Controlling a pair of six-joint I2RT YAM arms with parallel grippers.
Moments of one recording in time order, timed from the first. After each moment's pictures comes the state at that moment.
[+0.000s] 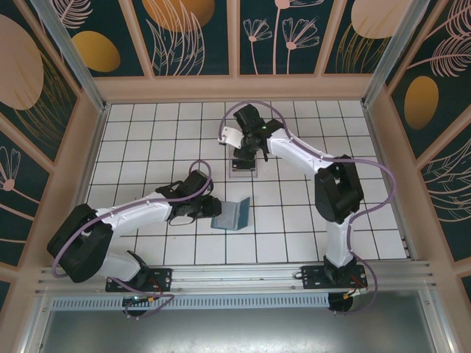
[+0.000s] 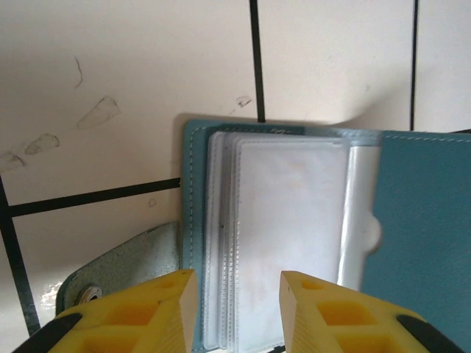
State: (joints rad) left arm -0.73 1.41 0.71 -0.36 0.16 -0.77; right arm 0.66 1.94 1.64 -0.68 0.00 -0.66
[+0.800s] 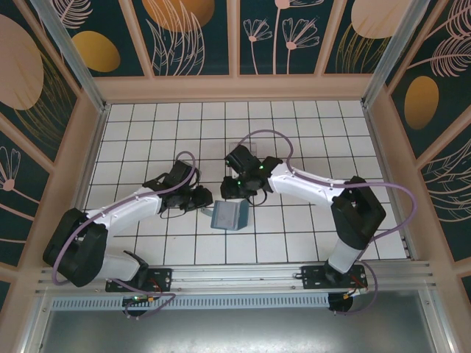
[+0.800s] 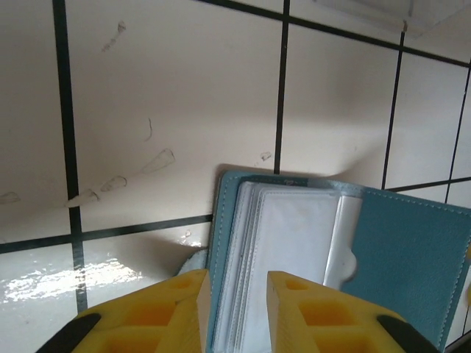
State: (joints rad) left arm -0.57 1.37 0.72 -0.38 0.28 -0.78; right arm 0.89 1.69 1.22 -0.60 -0.19 0.68
